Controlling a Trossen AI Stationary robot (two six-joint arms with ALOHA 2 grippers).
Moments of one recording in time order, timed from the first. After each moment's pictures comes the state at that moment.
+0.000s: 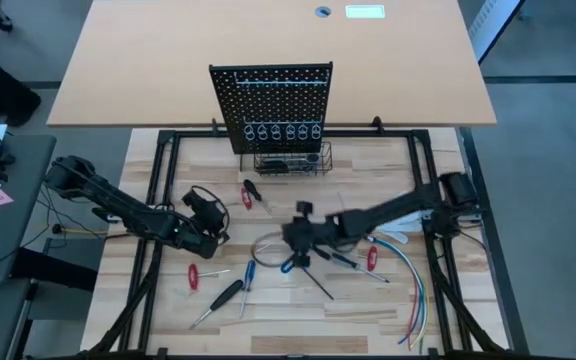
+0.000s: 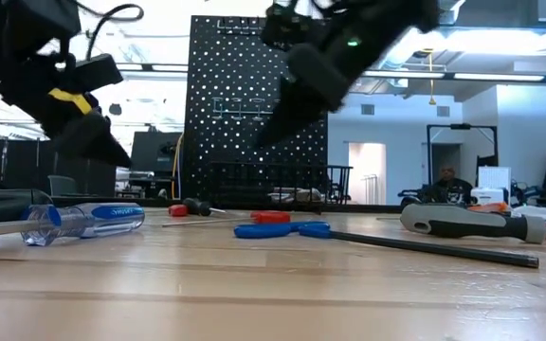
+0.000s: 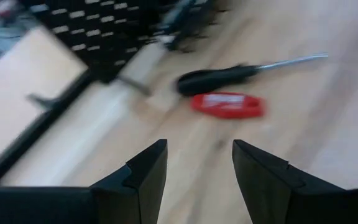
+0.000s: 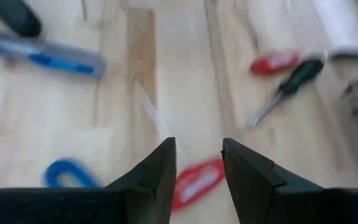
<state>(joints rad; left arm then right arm) -0.39 1.18 0.44 -0.34 -0.98 -0.61 0.20 1.85 1.19 -0.13 0.37 0.07</state>
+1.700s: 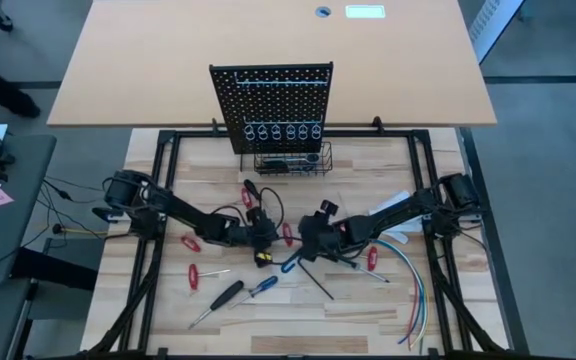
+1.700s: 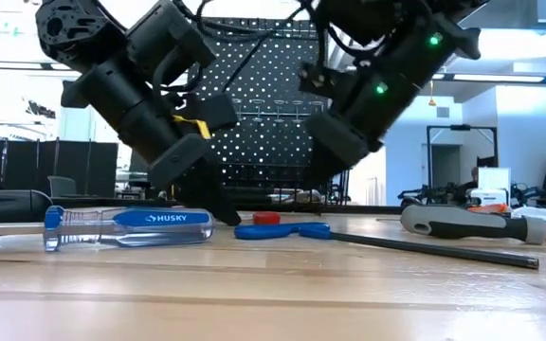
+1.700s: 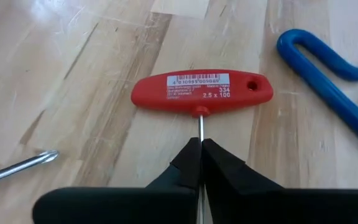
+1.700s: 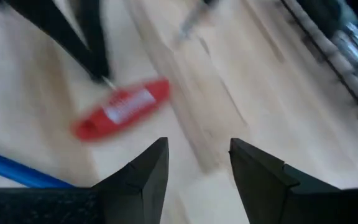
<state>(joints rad) -0.17 1.80 0.69 0.22 -0.35 -0.28 0.23 1.85 1.06 -0.22 0.63 0.40</state>
